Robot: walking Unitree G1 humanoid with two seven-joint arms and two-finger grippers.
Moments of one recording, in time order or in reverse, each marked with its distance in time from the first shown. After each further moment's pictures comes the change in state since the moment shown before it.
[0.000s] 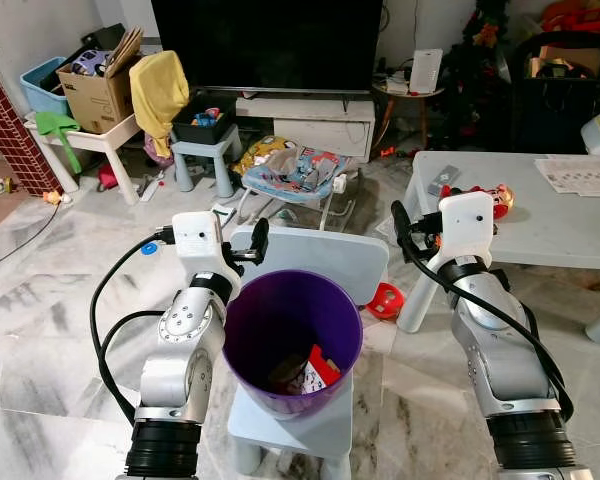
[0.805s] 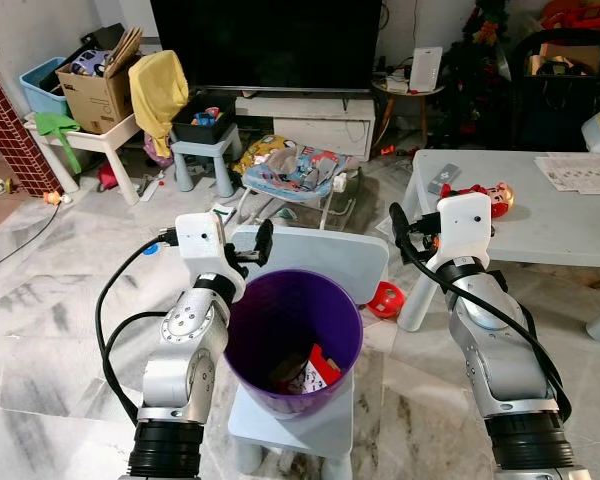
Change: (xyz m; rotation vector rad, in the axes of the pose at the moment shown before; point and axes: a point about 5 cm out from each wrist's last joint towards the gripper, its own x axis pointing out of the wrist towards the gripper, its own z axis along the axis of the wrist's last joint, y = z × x) left arm 0.000 -0.006 -0.003 -0.040 0.017 -0.036; right arm 0.000 0.000 -0.002 0.010 0.018 -0.001
